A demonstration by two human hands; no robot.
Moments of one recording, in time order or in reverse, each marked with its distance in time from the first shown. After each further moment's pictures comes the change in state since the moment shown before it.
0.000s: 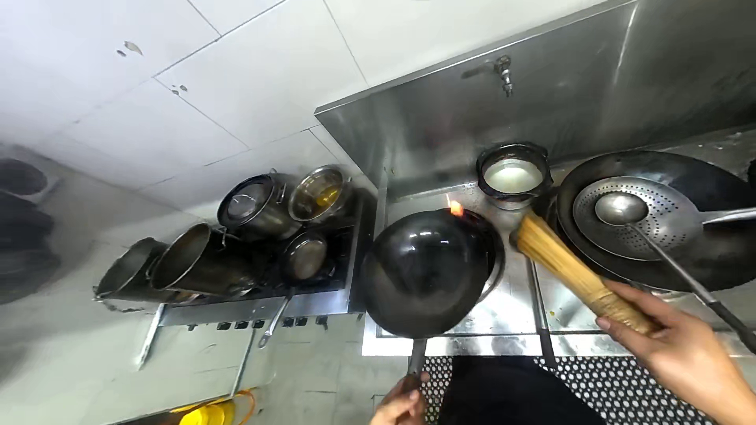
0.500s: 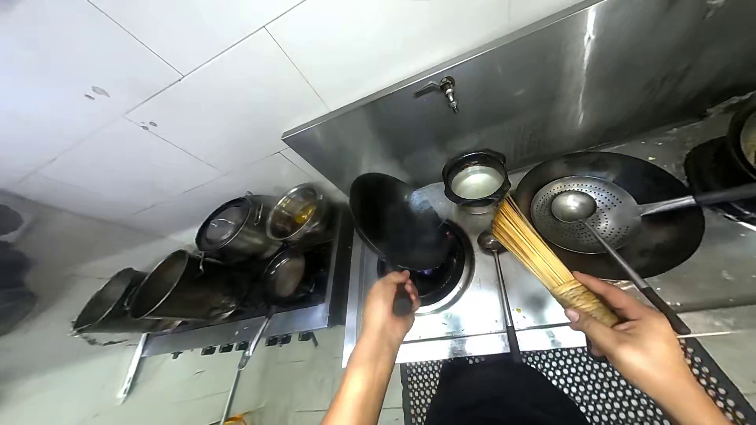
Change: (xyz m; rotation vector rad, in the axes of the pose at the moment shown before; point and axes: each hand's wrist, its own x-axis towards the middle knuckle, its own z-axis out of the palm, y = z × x) left_hand 0.145 0.078 0.240 0.047 0.577 0.311; right_hand -0.007 0.022 -0.034 0.344 0.128 -0.039
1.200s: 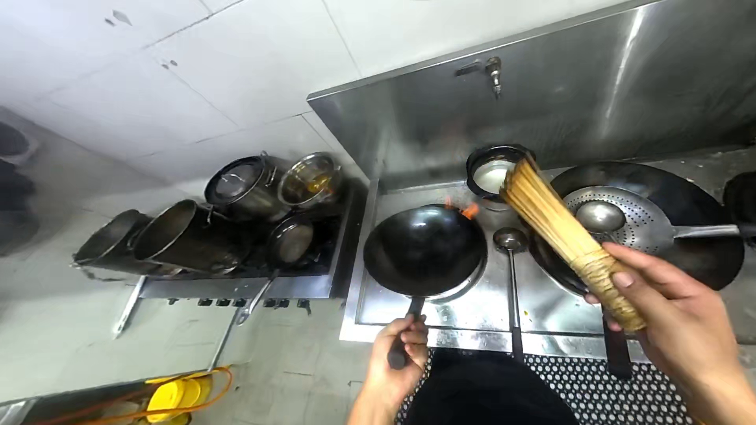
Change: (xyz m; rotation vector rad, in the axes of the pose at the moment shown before) left_hand -0.003 -0.059 -0.140 -0.633 -0.335 -0.431; right_hand 0.048 -0.059 0.019 0.325 -0.112 -0.097
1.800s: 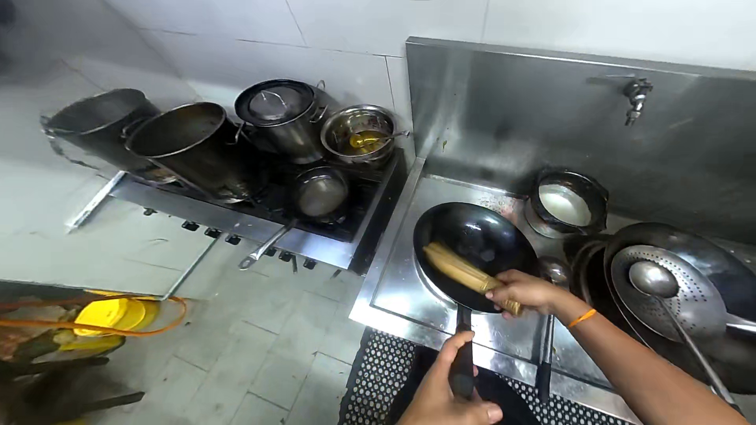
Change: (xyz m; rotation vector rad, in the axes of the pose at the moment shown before) left_hand -0.041 0.043 -0.058 1.271 -0.268 0.458; right_hand 0.113 0.150 0.256 -0.570 -0.953 0.920
